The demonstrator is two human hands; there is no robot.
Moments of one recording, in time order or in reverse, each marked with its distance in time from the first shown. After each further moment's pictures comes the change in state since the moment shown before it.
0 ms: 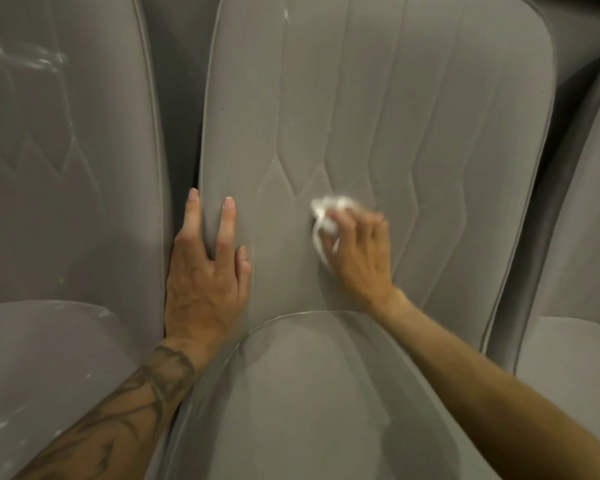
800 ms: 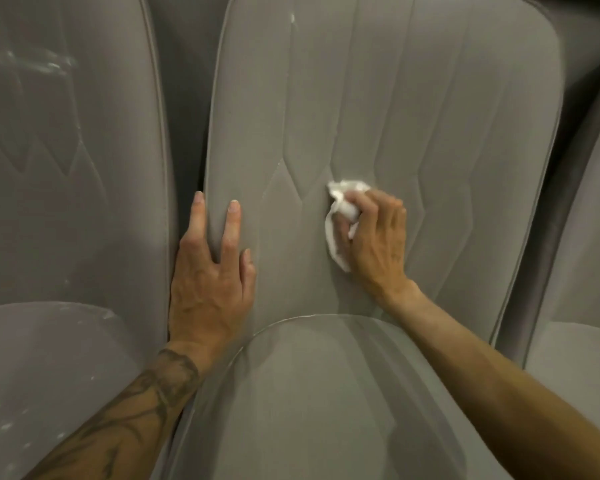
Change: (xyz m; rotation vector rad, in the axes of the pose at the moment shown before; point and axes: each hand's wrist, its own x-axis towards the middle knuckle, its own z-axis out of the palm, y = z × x) left_hand 0.001 0.000 0.000 -0.002 -0.008 -0.015; right_hand 0.025 0.008 -0.003 0.088 0.087 0.105
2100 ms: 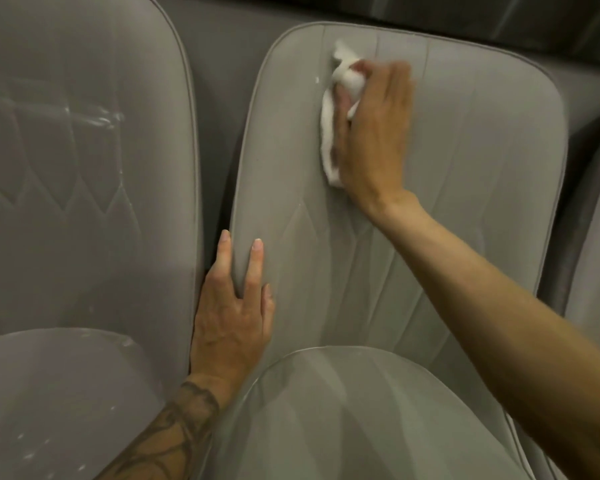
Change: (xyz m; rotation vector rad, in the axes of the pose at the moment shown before) left_hand -0.003 -0.001 0.002 0.000 -0.002 -0.004; right_hand 0.190 -0.046 0.010 0.059 0.063 0.190
